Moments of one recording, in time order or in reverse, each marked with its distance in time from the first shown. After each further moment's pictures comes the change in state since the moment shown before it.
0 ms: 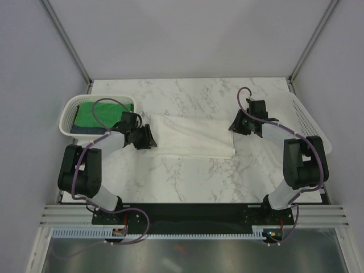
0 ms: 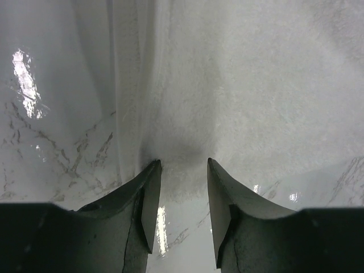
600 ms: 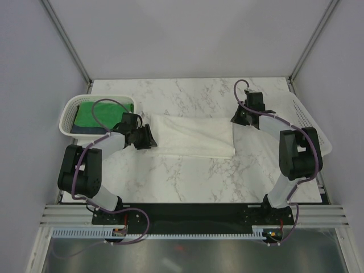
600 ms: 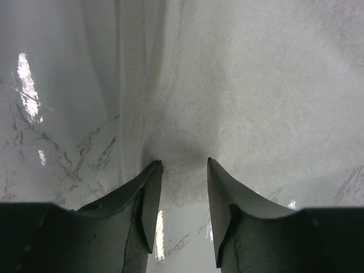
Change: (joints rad) left arm -0.003 0.001 -0.017 0.037 -0.027 -0.024; right arm 0.003 0.119 0.136 0.026 0.078 -0.058
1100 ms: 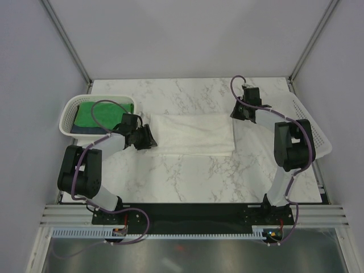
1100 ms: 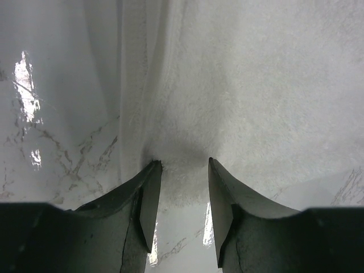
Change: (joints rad) left arm -0.002 -0.004 -0.018 0.030 -0.018 -0.037; right arm 0.002 0.137 0.151 0.018 0.051 -0.045
